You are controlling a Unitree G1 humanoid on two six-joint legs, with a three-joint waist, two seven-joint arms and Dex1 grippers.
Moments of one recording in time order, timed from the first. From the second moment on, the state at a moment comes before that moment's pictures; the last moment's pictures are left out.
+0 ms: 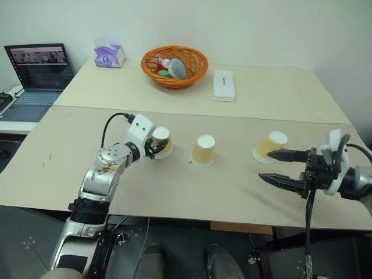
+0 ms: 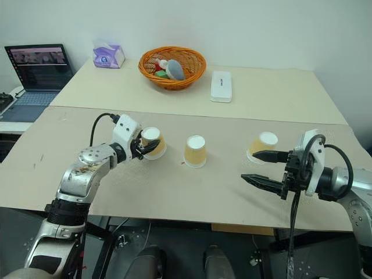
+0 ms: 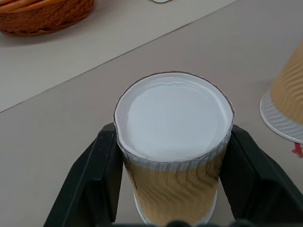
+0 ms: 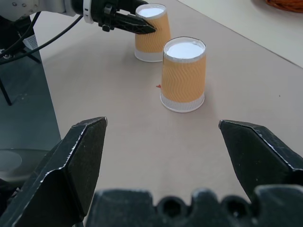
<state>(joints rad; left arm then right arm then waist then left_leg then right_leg) -0.55 0.43 -0.07 0.00 -0.16 0.60 -0.57 -0.07 -0.92 -0.35 -0.32 0.73 0.58 1.10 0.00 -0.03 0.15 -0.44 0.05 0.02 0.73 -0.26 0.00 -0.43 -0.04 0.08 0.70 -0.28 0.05</state>
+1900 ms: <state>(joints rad) -0.59 0.36 -0.13 0.02 -0.24 0.61 -0.69 -0.06 -0.91 -0.36 -0.34 0.73 0.58 1.06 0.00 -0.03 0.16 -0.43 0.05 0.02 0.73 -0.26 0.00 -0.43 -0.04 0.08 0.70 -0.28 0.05</state>
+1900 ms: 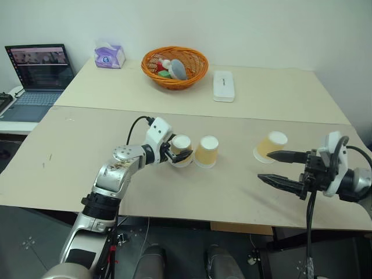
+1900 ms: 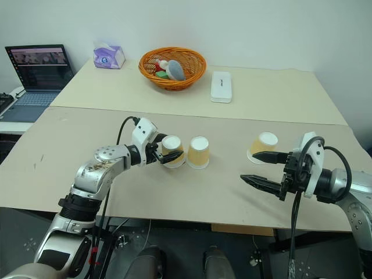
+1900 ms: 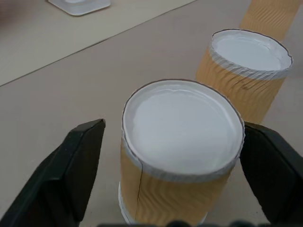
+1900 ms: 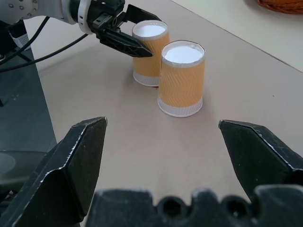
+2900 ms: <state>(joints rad) -0.95 0.38 -0.03 -0.11 -0.55 0.70 -0.86 -0.10 -0.90 -0.46 -0.20 0.62 0.50 0.95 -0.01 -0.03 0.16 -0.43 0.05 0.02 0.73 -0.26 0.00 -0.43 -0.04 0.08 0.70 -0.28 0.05</state>
